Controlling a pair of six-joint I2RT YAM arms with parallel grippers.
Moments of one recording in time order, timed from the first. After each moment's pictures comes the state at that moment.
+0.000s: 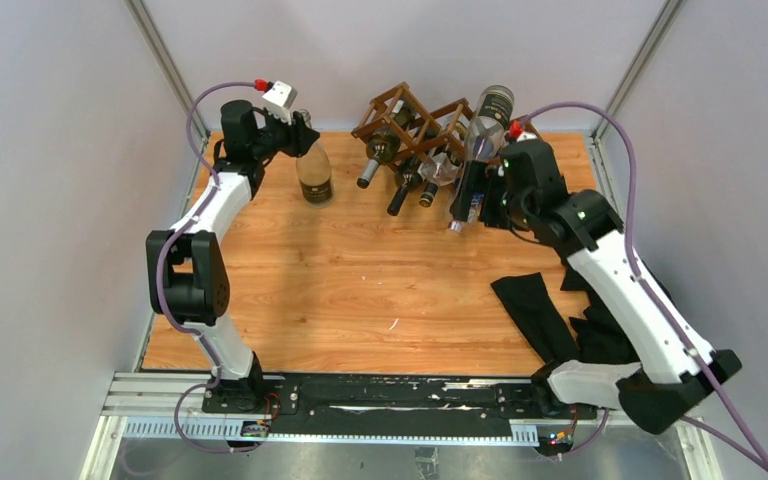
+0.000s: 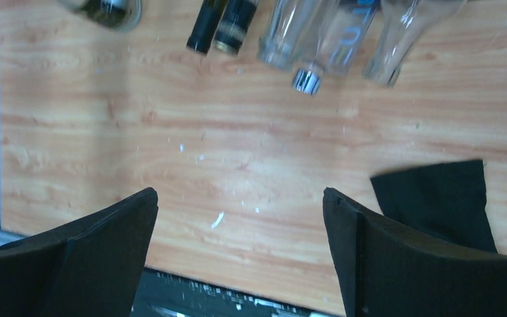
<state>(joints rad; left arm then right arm) -0.03 1.73 1.38 0.18 0.58 0.08 0.61 1.17 1.47 -0.98 0.18 0.56</state>
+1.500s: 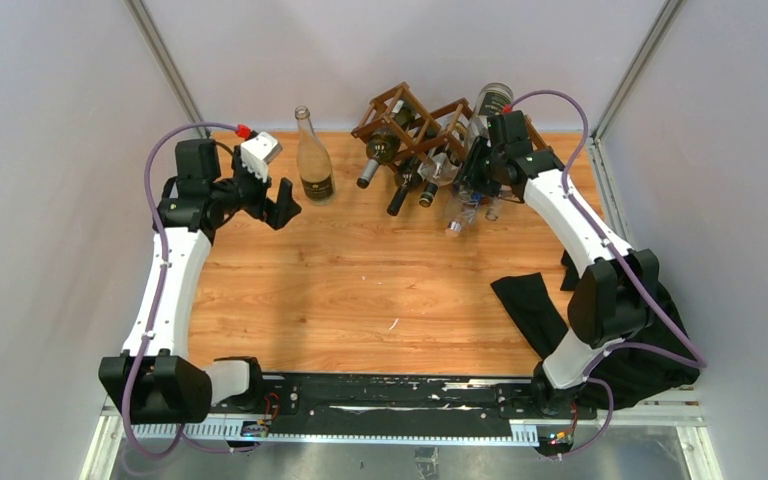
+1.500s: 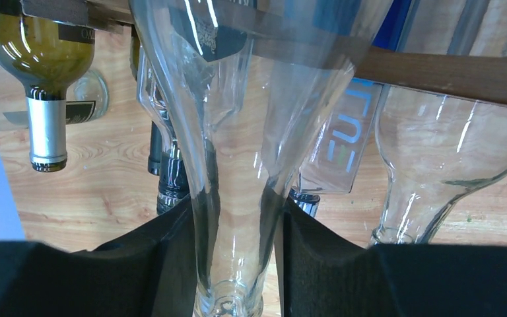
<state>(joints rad) 0.04 1.21 1.24 -0.63 0.63 0.41 0.31 1.65 1.52 -0.63 -0.05 0.62</state>
